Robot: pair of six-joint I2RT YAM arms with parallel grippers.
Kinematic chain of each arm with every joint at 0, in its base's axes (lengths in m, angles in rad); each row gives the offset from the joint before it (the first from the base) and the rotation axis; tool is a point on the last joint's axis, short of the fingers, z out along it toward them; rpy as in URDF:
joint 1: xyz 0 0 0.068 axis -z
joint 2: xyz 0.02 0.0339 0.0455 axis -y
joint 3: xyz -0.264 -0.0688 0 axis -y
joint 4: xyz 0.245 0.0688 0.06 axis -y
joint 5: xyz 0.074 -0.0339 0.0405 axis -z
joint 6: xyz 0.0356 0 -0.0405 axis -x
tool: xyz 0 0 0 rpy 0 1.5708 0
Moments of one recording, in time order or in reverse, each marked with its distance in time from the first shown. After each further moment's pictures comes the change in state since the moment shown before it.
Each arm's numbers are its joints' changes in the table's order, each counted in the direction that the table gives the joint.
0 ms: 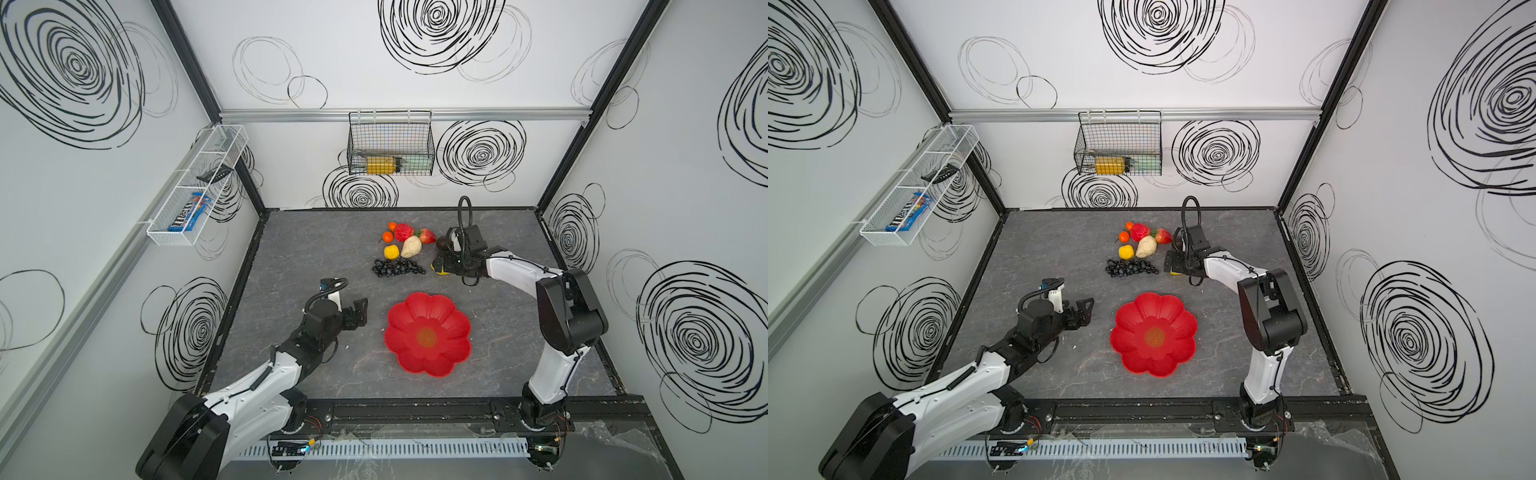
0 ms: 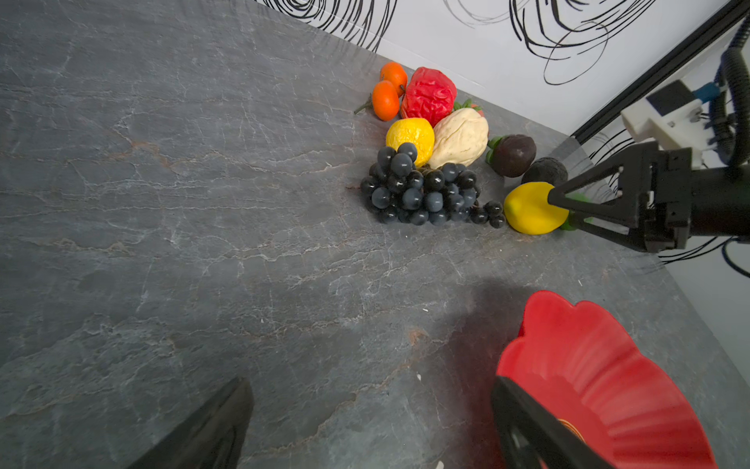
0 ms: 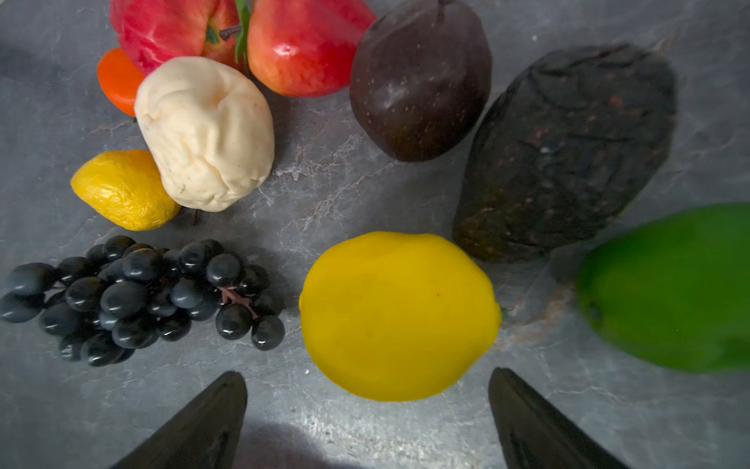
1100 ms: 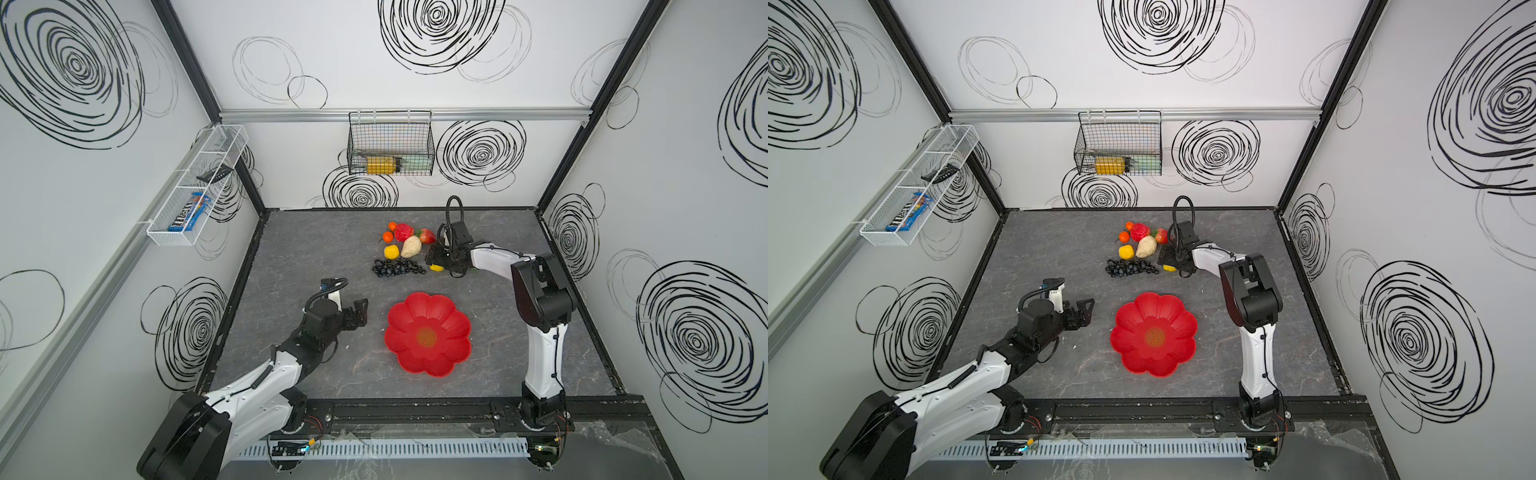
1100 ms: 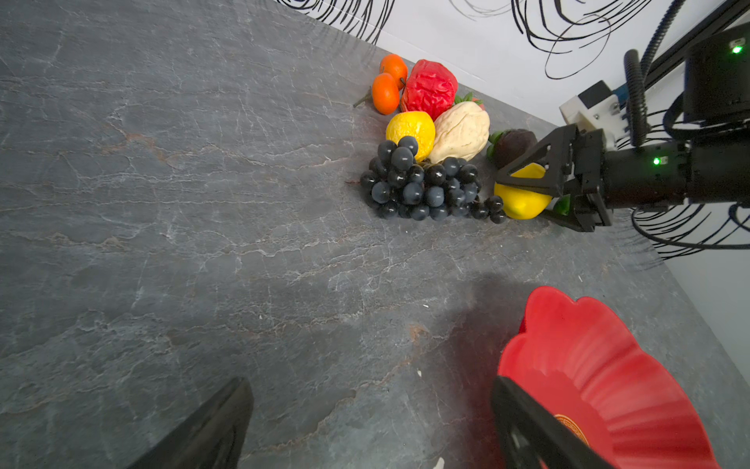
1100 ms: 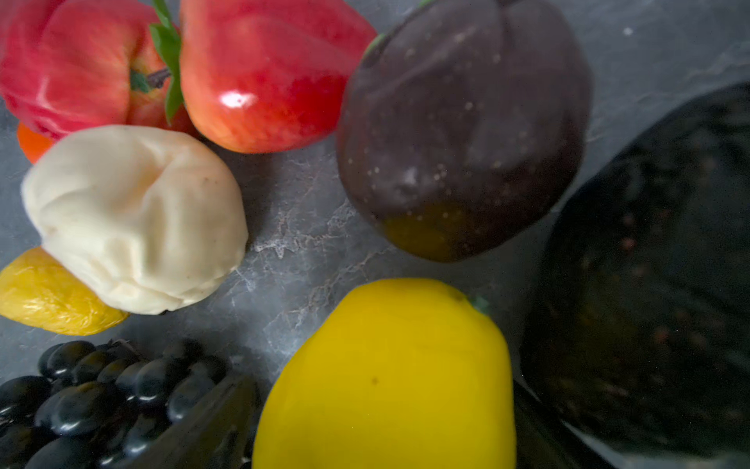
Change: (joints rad) left arm -0.007 -0.006 0.000 0.000 0.018 0.004; right arm -0.007 -0.238 0.207 0.005 0.033 -0.074
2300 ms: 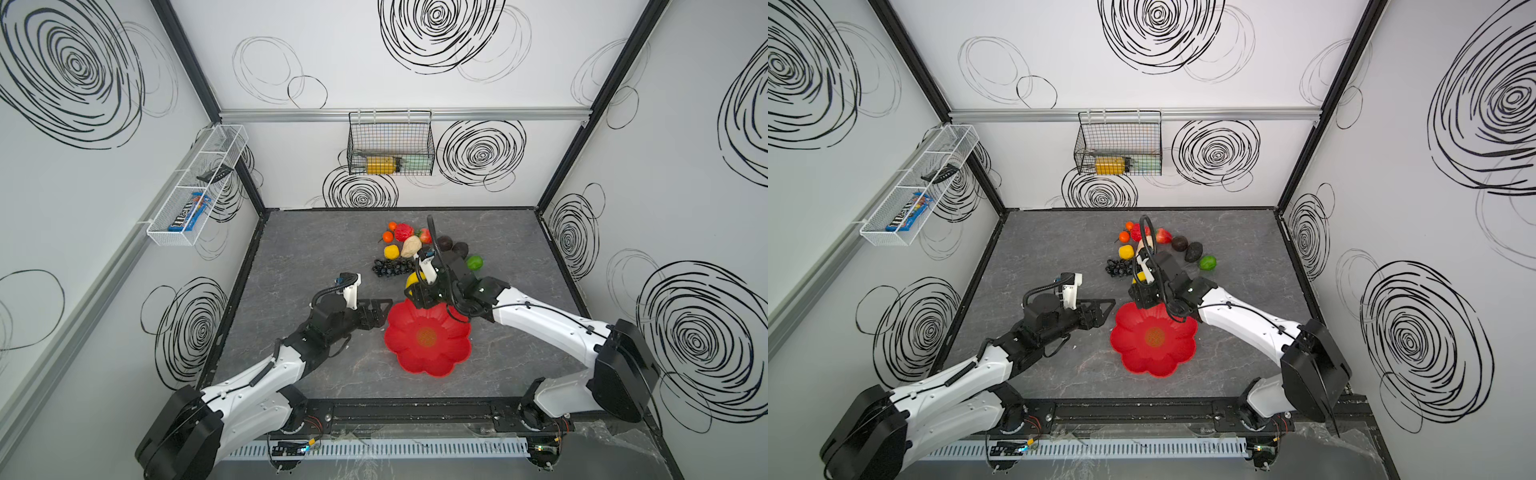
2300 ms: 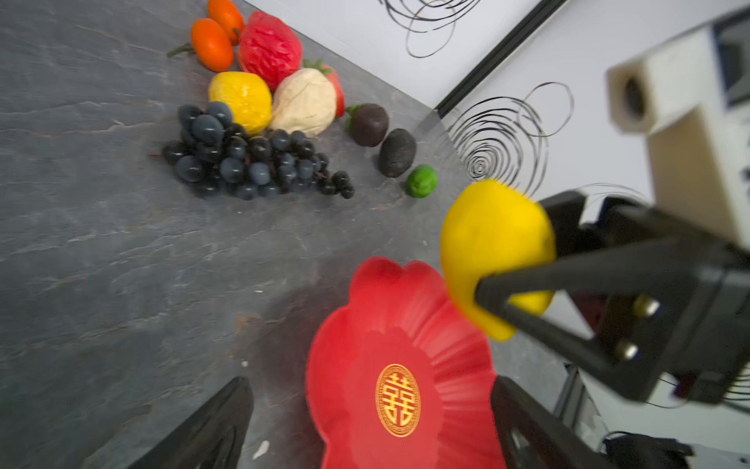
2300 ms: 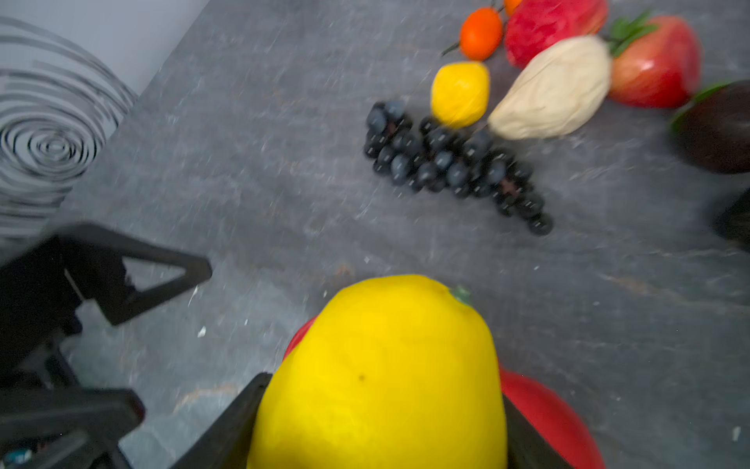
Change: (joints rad) left arm 0.116 0.002 0.100 0.035 0.266 0.184; right arm -0.445 0.671 -0.422 -0.039 0.061 0.232
